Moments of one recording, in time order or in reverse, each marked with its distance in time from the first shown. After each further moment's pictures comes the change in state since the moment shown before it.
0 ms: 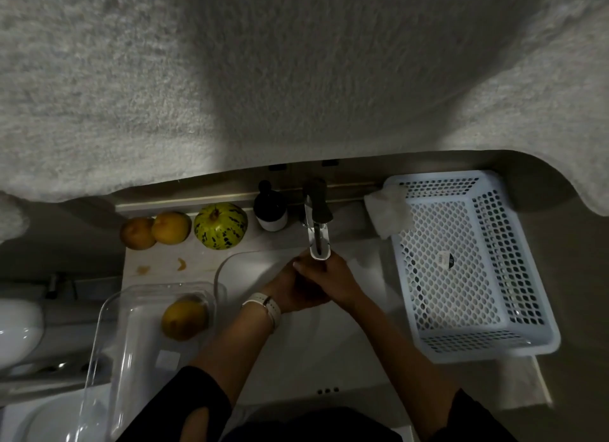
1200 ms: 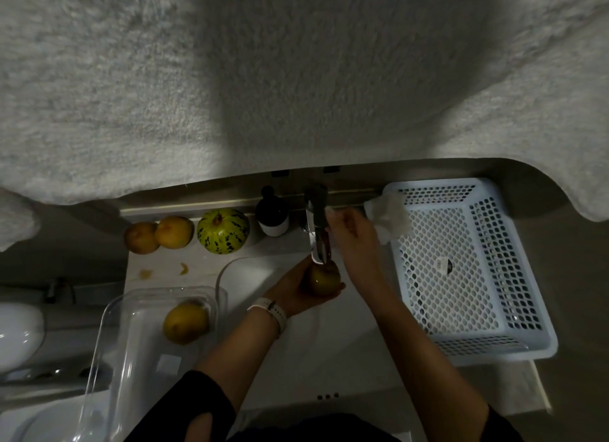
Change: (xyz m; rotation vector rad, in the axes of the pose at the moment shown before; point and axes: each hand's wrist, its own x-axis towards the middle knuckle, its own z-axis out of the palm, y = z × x) left_hand 0.004 -0.001 0.005 -0.028 -0.016 0.095; right_hand -0.018 -0.088 -0.037 0.198 0.291 -0.269
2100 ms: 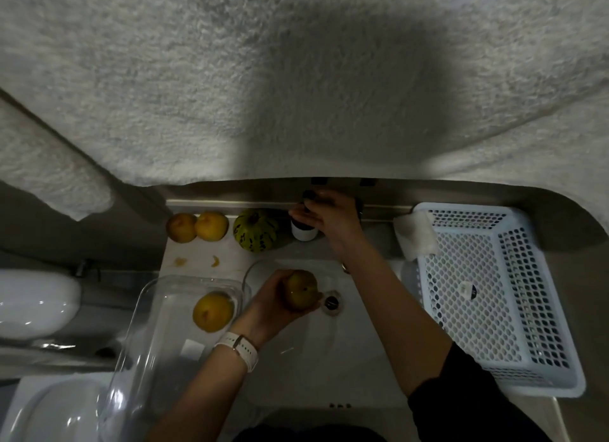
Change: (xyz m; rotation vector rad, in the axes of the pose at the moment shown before) left_hand -0.066 0.000 -0.058 -0.287 0.038 0.194; right_hand 0.044 -0.037 0.086 0.414 -0.292 0.406
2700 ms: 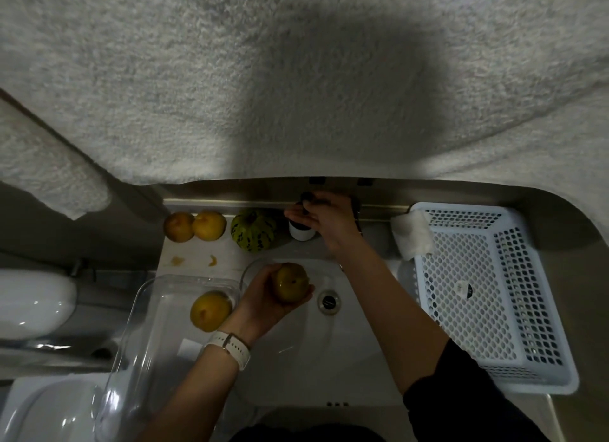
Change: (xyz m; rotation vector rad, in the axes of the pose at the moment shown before) left_hand -0.010 0.009 -0.002 -0.037 -0.032 0.088; right_hand -0.007 -0.007 0.009 -0.060 0.006 0.044
